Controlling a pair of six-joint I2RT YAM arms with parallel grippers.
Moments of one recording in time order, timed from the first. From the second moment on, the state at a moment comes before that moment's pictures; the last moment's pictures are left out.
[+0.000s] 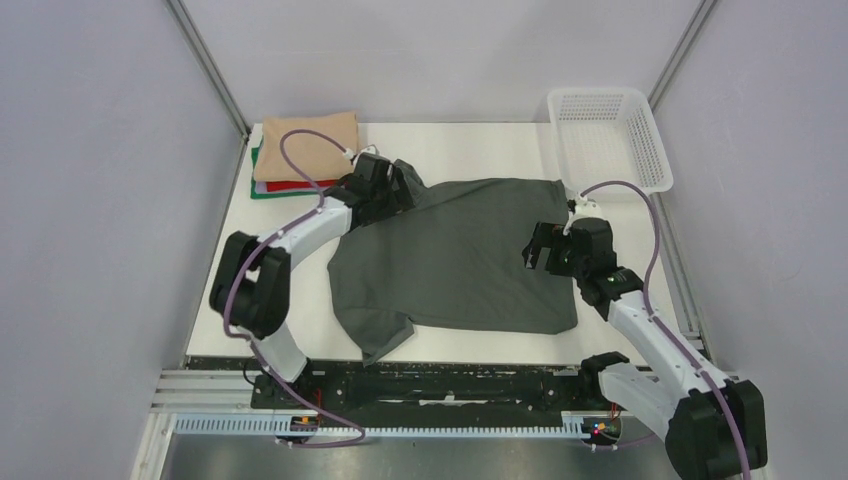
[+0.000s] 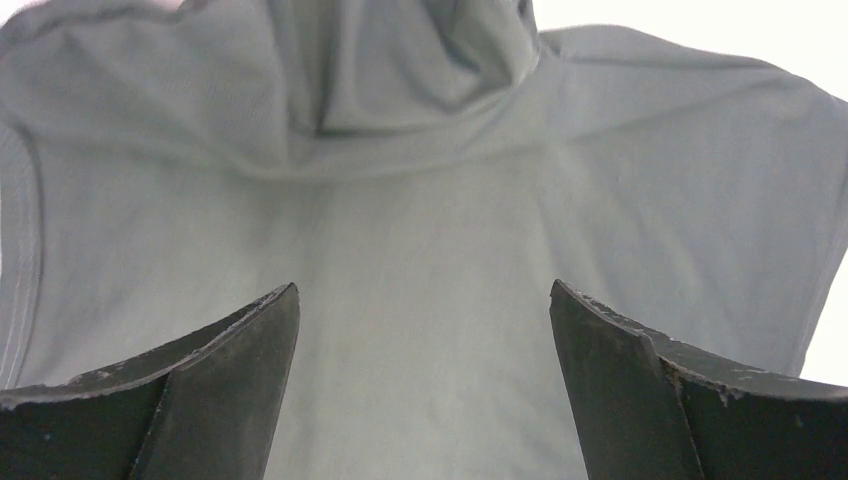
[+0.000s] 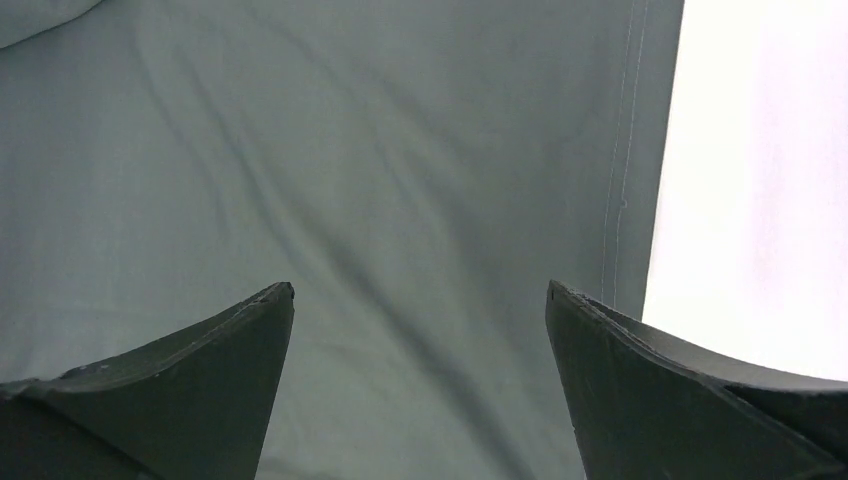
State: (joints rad) left arm -0.44 1.72 1.20 -0.29 -0.13 -0.68; right arm 0.24 0.96 0.55 -0.24 0.02 0.36
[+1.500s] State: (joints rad) left arm -0.28 2.52 2.28 -0.51 -0.15 -0.38; right arm 0.24 1.19 0.55 -0.10 0.17 0.22
